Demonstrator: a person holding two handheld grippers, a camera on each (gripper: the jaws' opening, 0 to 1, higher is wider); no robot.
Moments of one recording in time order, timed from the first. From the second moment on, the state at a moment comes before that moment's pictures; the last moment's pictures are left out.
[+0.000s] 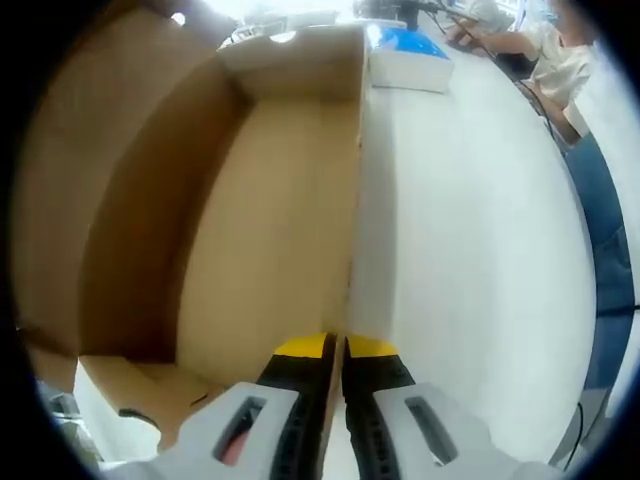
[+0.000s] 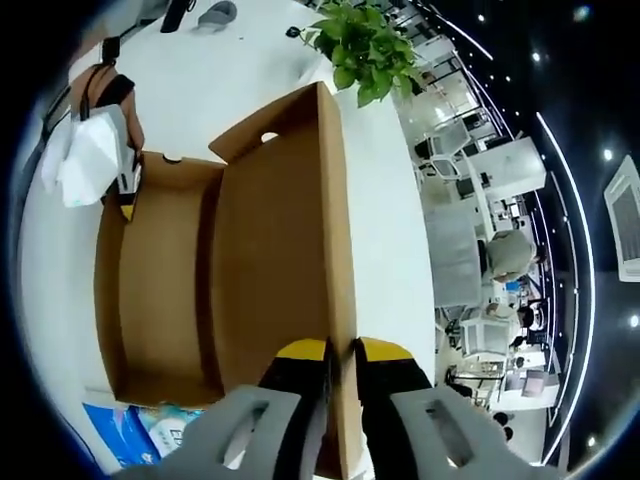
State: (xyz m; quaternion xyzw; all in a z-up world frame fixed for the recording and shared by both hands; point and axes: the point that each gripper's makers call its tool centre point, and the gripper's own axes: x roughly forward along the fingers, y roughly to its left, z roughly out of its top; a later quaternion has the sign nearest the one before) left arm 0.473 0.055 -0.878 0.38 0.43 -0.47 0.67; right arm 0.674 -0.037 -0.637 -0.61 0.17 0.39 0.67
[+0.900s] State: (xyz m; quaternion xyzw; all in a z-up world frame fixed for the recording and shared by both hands) left arm 0.471 0.056 -0.877 0.38 0.44 -0.48 0.66; right arm 0.647 -0.038 -0.632 -0.62 0.13 0.37 0.68
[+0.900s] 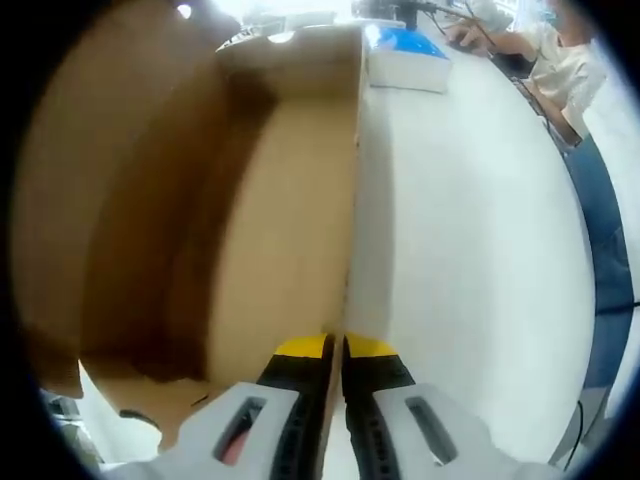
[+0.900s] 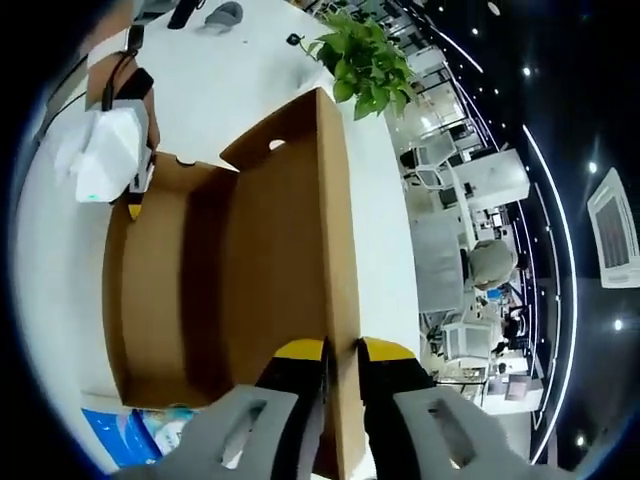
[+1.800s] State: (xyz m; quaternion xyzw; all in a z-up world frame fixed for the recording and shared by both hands) left arm 0.472 0.057 -0.876 0.38 0.44 -0.48 0.66; right arm 0.631 -0.040 -0.631 -0.63 0.11 0.36 0.68
